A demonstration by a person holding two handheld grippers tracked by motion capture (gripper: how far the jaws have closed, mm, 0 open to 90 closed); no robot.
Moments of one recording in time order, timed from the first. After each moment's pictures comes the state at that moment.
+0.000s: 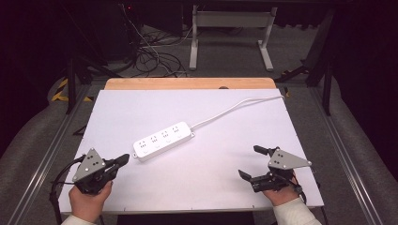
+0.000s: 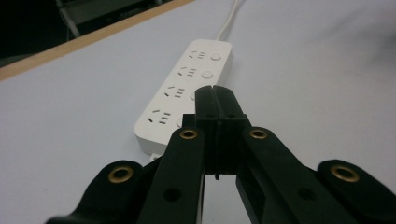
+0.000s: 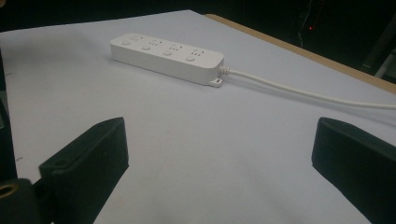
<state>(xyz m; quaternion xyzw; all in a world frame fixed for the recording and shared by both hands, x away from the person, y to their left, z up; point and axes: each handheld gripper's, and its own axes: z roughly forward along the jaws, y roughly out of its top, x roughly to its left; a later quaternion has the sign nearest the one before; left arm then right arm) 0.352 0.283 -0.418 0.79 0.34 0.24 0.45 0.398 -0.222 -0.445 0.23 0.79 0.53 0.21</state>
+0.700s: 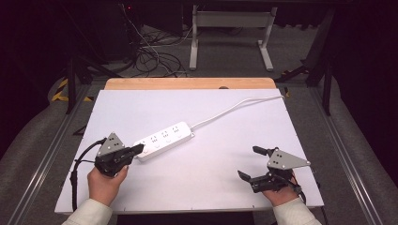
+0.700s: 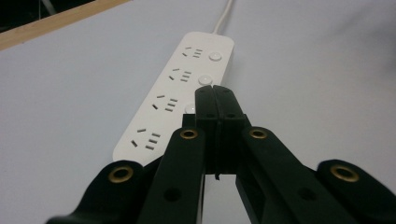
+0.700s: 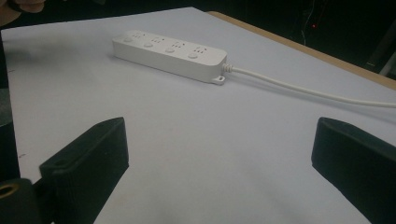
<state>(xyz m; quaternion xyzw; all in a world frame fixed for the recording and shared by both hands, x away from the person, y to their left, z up) 0.404 0.257 -0.425 0.80 0.35 0.21 0.43 0.398 -0.220 -0.447 0.23 0.80 0.52 0.20</state>
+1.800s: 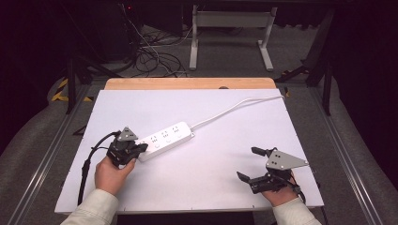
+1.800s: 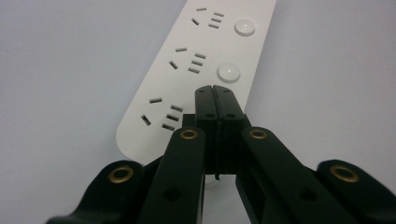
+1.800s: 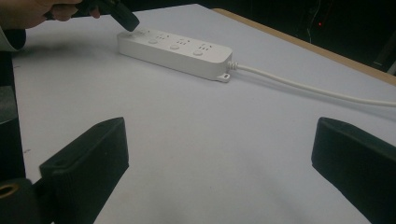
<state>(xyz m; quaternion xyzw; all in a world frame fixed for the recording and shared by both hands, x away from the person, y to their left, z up) 0.446 0.247 -0.449 0.84 0.40 0.16 0.33 0.398 -0.218 -0.448 0.22 0.80 0.52 0.19</state>
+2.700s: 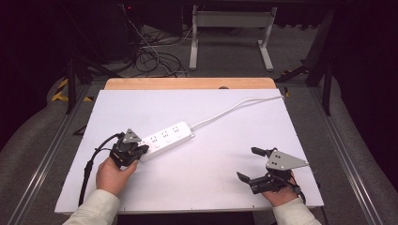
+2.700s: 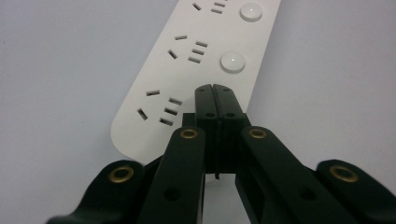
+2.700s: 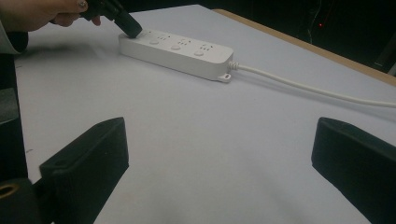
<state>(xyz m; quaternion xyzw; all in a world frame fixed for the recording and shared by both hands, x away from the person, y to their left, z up) 0.445 0.242 -0.456 0.84 0.40 0.17 0.31 0.398 -0.218 -0.448 0.22 0.80 0.52 0.20</state>
